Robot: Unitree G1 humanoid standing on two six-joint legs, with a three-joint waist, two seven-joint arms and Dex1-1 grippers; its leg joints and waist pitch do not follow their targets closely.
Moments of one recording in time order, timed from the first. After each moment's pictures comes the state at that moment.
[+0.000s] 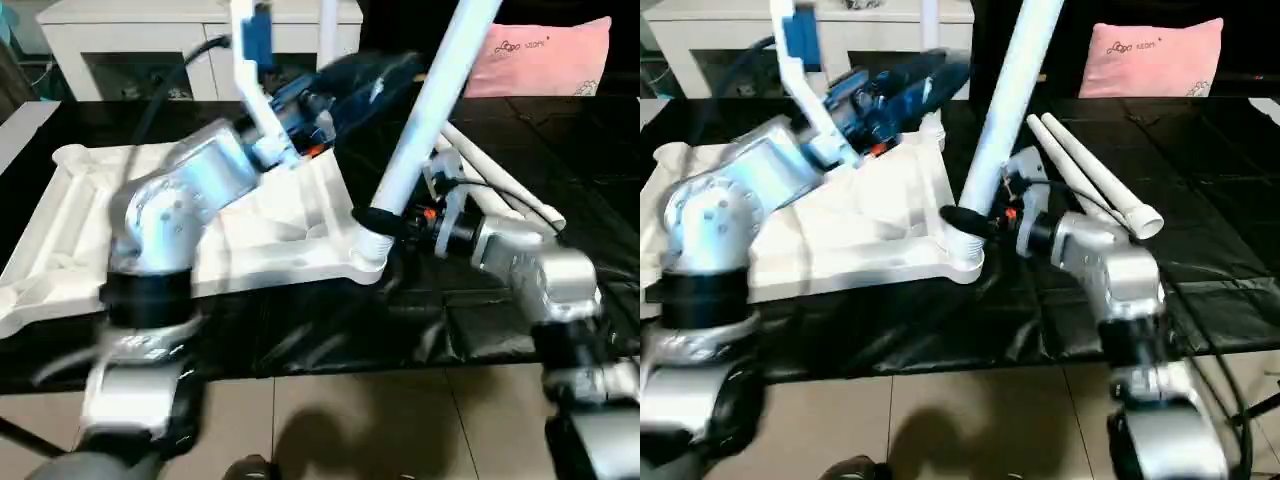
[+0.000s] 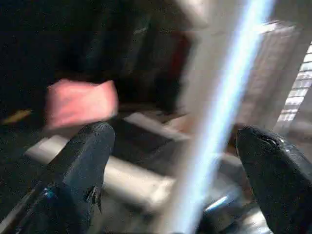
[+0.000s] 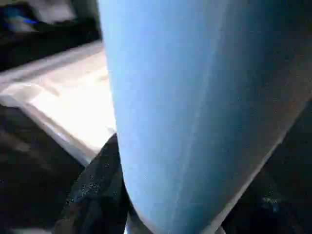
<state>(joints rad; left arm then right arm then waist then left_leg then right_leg) -0.74 0.22 0.14 0.01 -0.63 0.74 -0.57 -0.57 -0.33 0.02 0.29 0.33 0.49 0.78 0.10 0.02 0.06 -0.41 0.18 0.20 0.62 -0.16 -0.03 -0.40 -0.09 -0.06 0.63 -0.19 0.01</state>
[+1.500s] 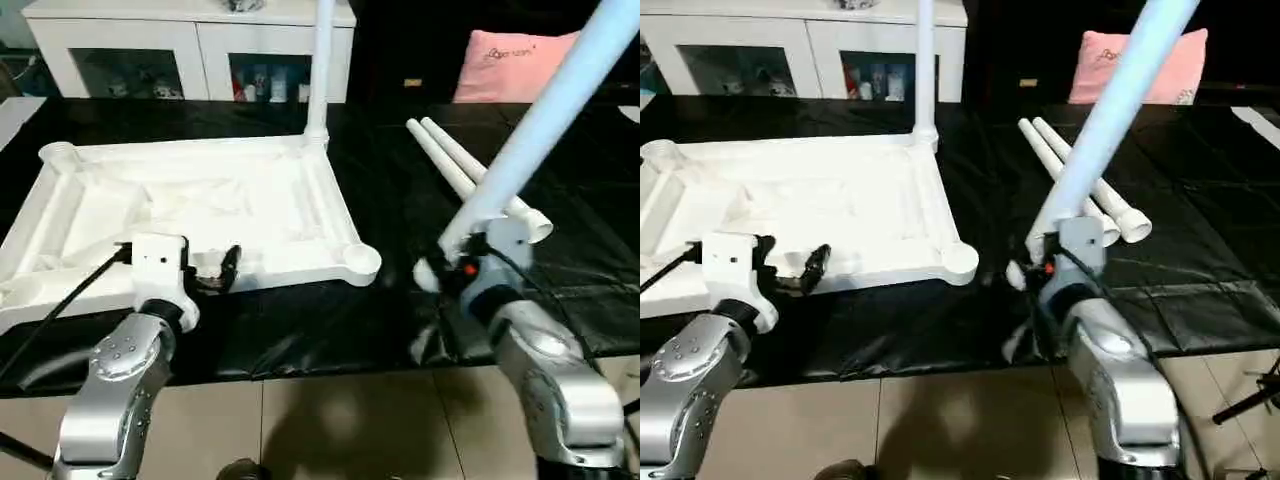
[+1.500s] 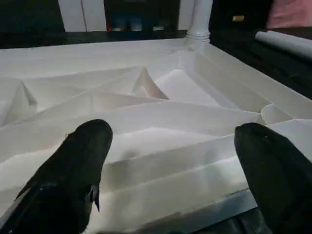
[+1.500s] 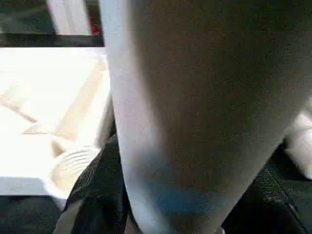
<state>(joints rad) -0.05 0.23 0.08 -0.26 -0.19 0.45 -0.16 -0.13 -0.13 -0.09 -0.32 0.19 0.61 0.16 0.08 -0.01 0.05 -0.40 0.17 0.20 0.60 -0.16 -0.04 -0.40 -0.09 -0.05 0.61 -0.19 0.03</state>
